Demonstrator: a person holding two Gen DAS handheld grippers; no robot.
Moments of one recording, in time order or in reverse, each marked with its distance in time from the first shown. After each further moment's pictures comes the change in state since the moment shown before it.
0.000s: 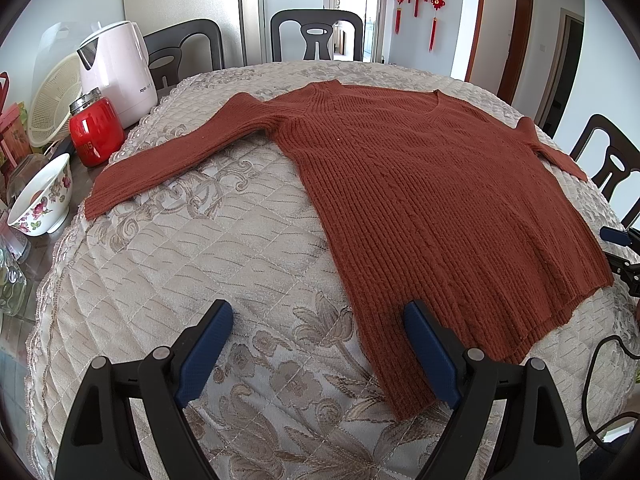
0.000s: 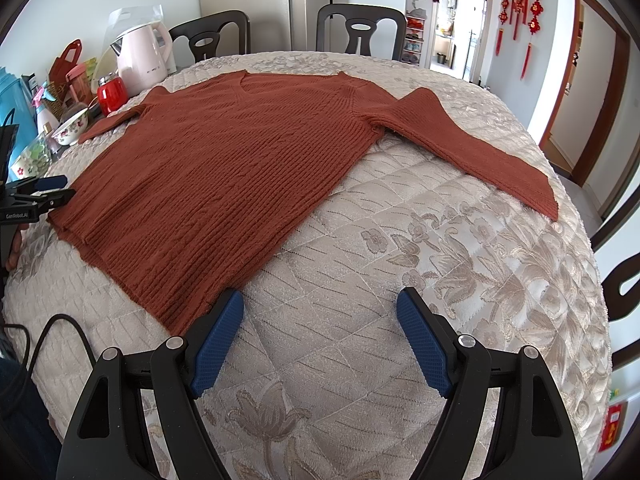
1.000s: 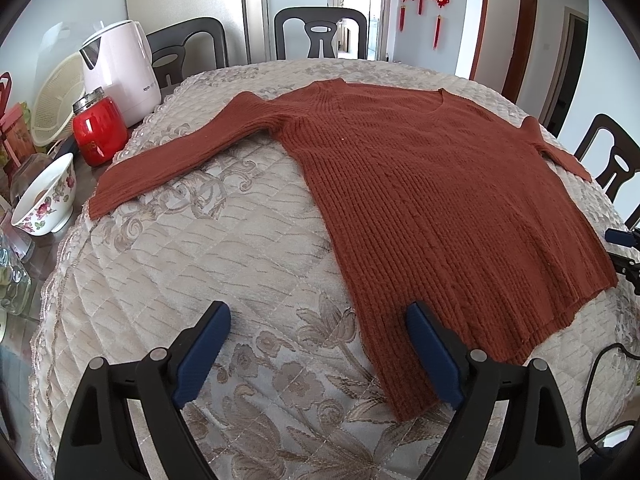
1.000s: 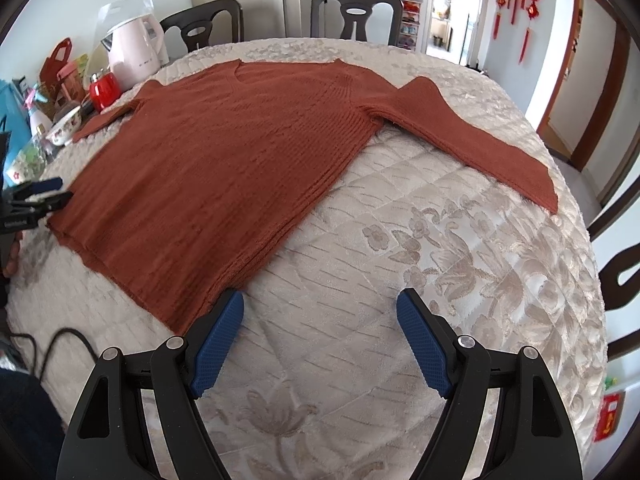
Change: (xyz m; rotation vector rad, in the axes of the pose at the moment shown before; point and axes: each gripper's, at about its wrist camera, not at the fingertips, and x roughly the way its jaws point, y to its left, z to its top) left arm 0.001 0.006 0.004 -0.007 0.011 0.016; right arm -0.003 0.001 0.013 0.039 0.056 0.009
